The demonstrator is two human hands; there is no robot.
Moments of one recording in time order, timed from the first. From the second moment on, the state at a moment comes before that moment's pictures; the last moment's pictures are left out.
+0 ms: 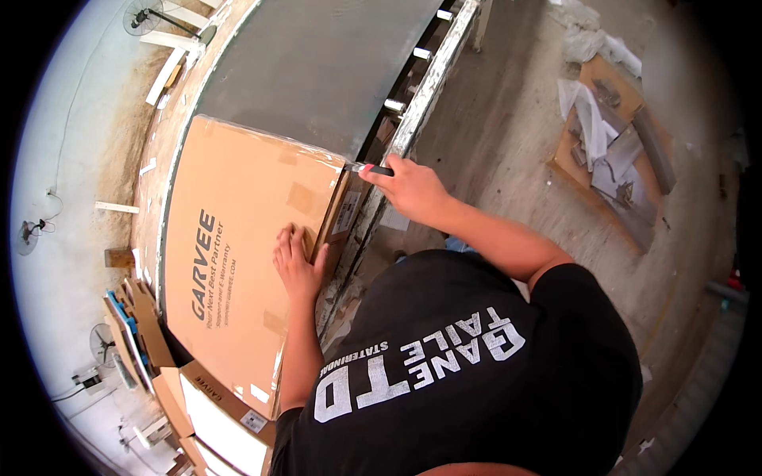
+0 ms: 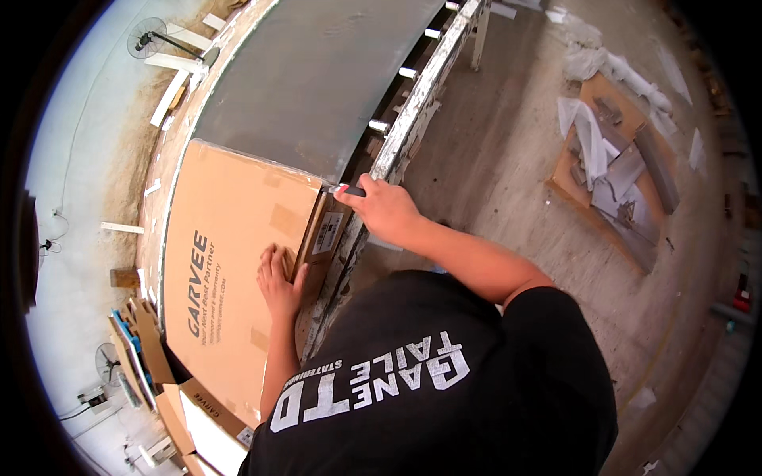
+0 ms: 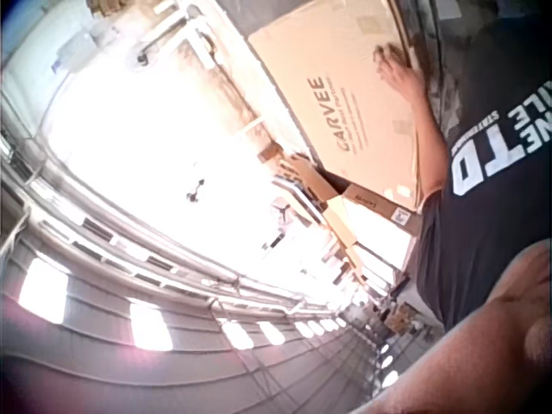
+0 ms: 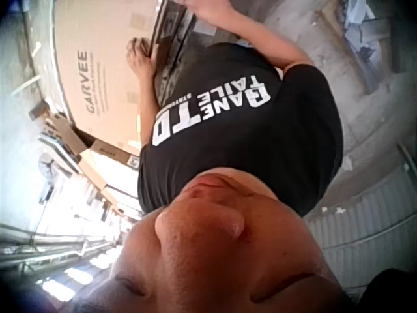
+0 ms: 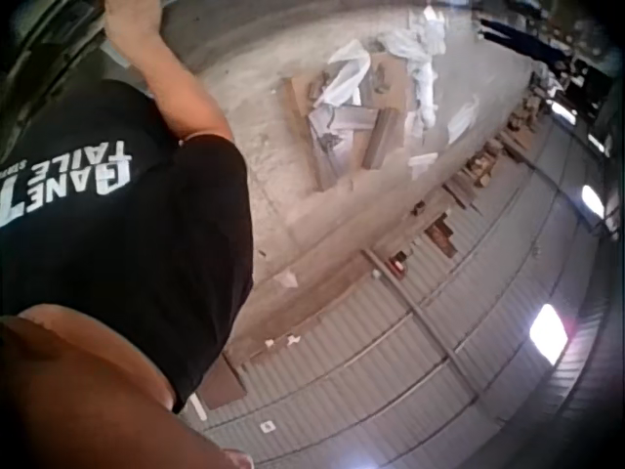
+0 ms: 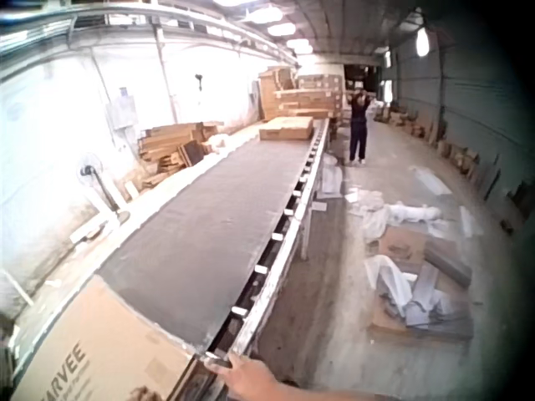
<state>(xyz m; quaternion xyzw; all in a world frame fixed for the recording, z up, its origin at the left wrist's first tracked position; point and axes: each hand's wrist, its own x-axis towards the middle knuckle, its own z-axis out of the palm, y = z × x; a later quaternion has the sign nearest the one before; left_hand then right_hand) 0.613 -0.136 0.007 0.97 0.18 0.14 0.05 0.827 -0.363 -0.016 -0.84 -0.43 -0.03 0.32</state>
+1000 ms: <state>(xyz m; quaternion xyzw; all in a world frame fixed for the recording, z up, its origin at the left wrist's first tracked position) 0.678 -0.125 0.033 0.99 -0.03 0.16 -0.05 0.872 -0.384 -0.150 -0.68 -0.45 0.20 0.54</state>
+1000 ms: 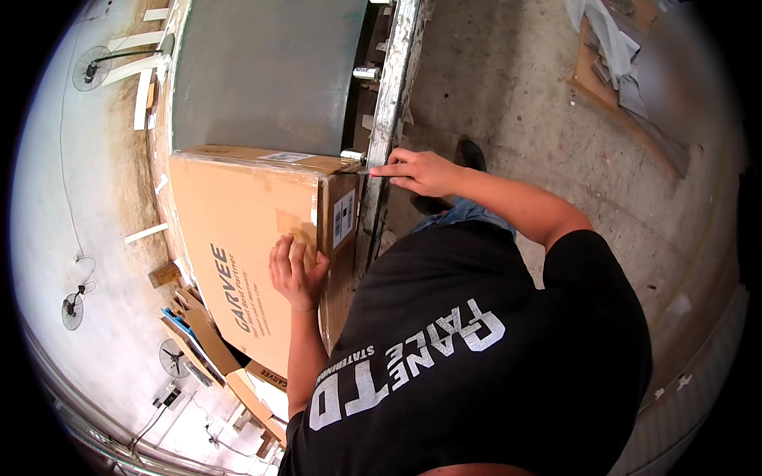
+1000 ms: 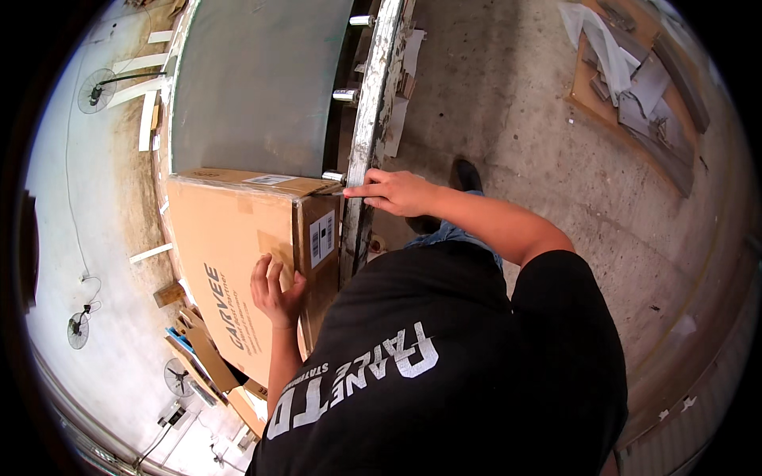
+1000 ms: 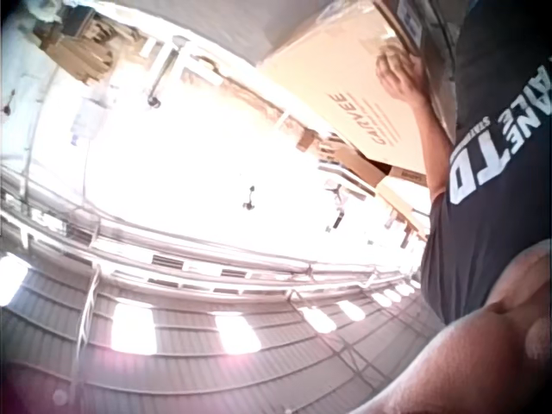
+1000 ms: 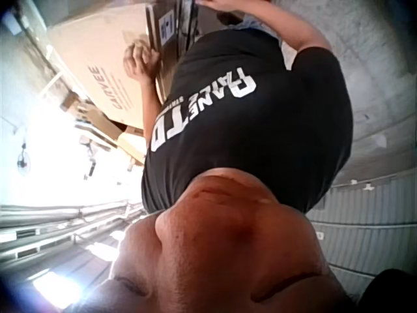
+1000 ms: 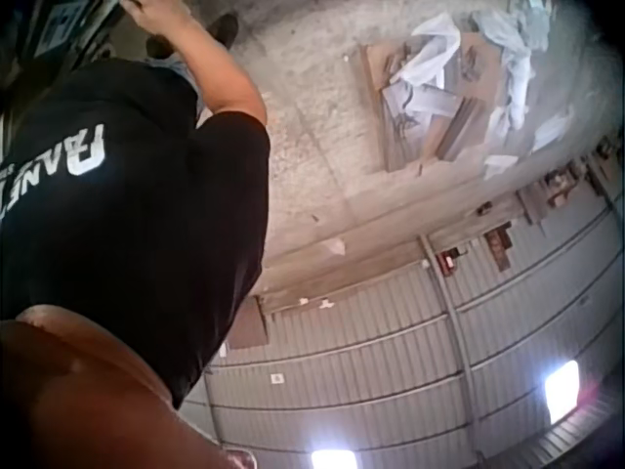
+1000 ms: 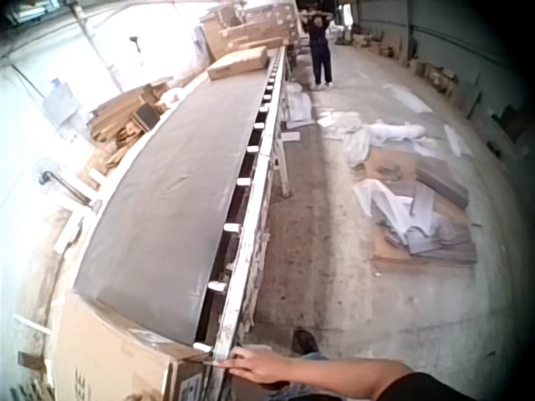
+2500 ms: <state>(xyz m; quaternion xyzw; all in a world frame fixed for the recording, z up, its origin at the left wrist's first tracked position) 0.648 -0.078 0.015 0.95 0.07 0.16 0.25 1.002 0.249 0.117 -0.80 -0.49 0.33 0.13</state>
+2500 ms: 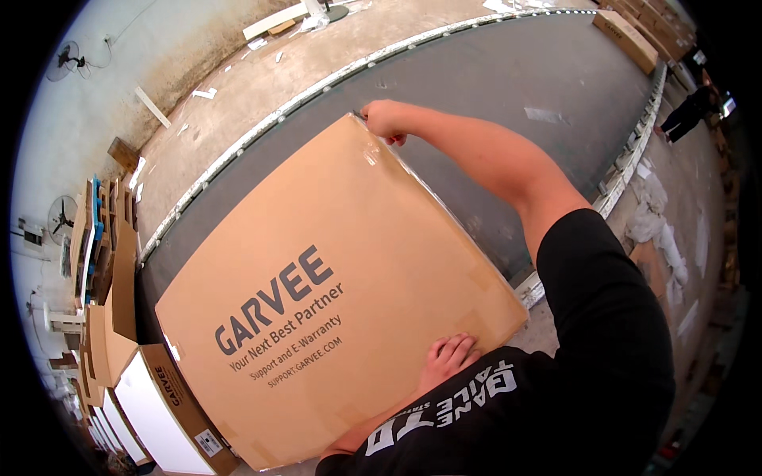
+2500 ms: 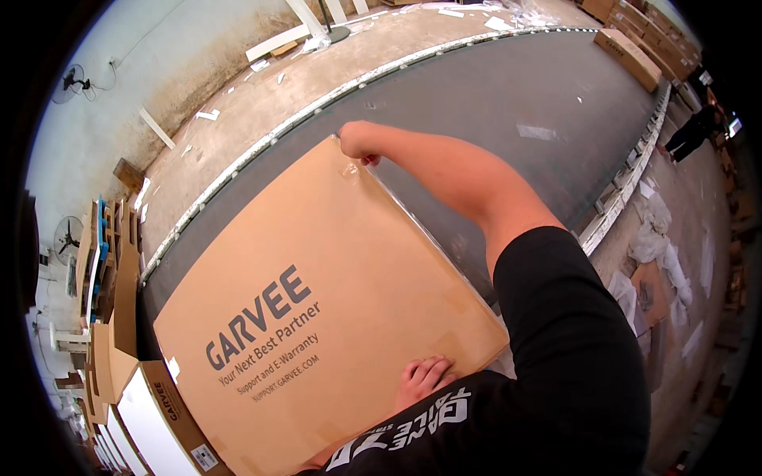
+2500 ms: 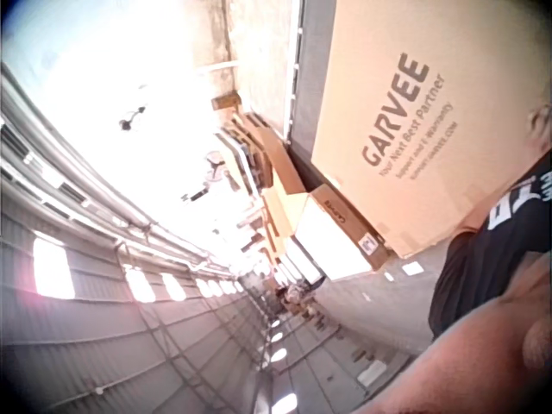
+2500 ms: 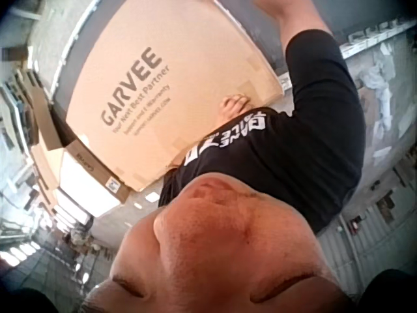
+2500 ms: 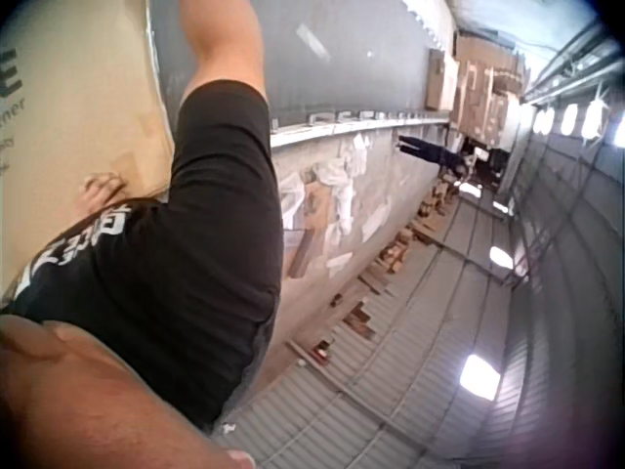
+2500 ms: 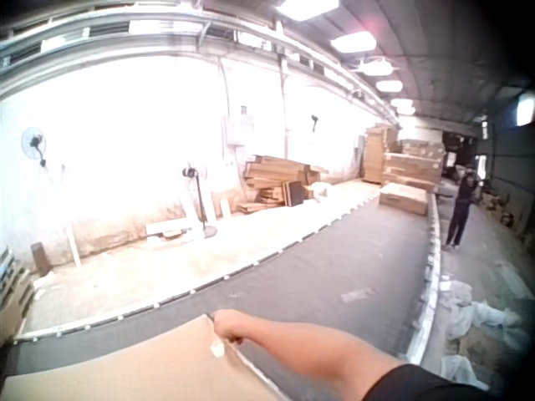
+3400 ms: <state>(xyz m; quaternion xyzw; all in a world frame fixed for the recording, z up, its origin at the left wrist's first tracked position) 0.651 -0.092 -0.003 0.93 0.07 0.27 0.22 0.950 -0.042 0.113 -0.74 -0.47 0.45 -0.17</state>
